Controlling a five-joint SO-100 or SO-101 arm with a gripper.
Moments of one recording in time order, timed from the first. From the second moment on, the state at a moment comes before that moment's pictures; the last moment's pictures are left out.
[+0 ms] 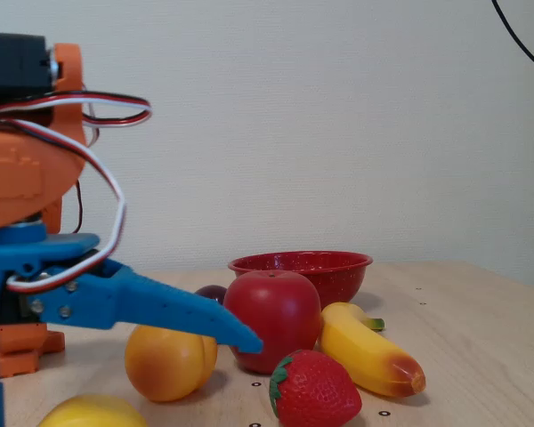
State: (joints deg) arm -65.6 33.1 21.1 103.5 76.2
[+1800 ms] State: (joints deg) arm -63.3 27.4 15.3 103.5 70.3
